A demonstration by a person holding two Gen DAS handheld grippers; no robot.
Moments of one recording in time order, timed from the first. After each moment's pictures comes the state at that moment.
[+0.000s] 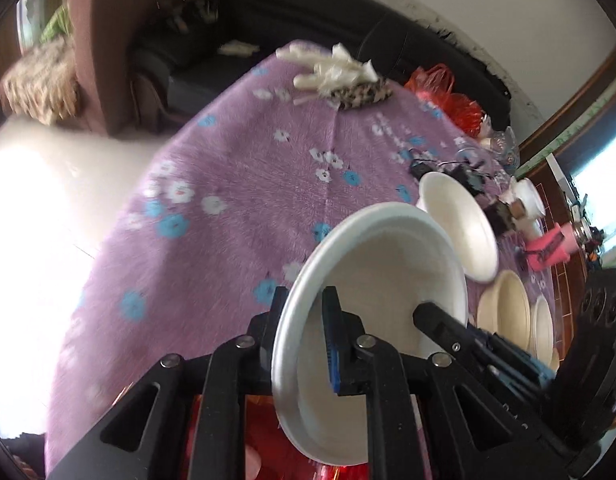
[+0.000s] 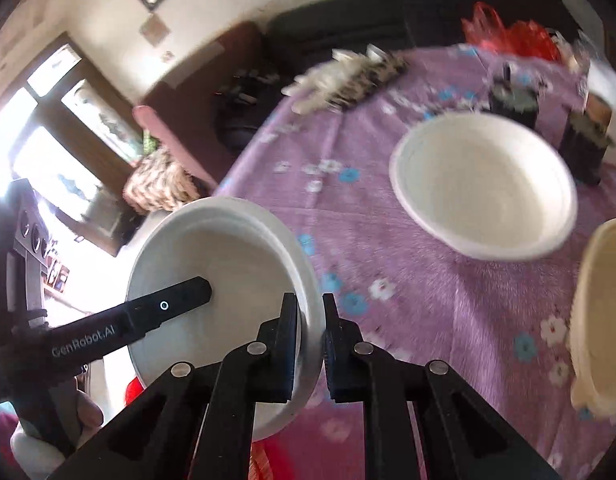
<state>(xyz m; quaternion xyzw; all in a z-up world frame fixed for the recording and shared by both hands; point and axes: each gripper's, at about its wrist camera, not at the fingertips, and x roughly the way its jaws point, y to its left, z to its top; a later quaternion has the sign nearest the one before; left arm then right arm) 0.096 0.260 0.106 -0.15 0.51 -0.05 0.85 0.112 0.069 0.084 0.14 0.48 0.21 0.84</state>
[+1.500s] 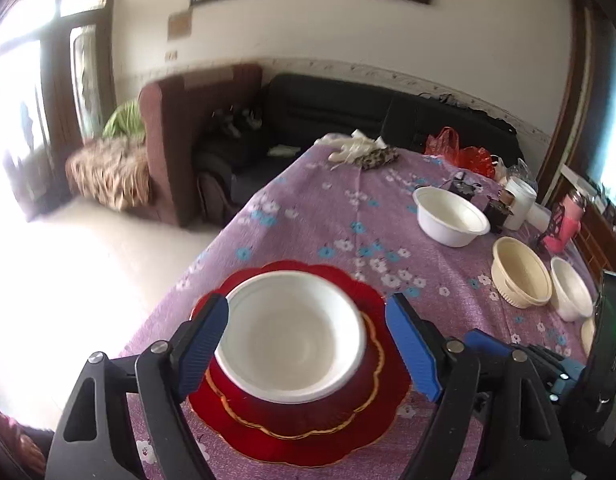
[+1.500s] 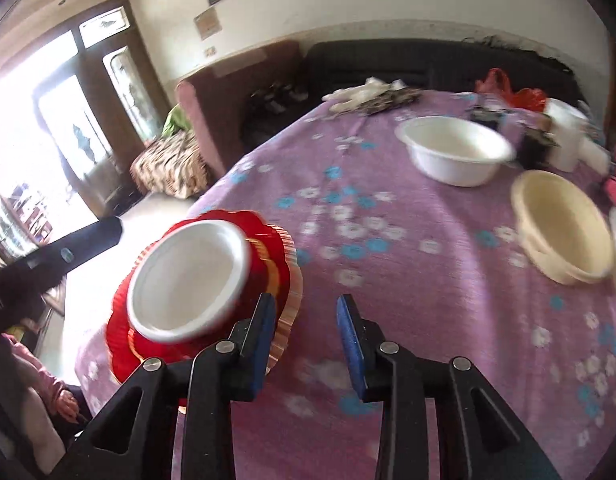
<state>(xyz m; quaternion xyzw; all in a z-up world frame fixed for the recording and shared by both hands) -0.097 0.228 0.138 -0.04 0.33 0.05 0.94 -0.058 0.055 0.079 0.05 0.40 0.21 0.89</state>
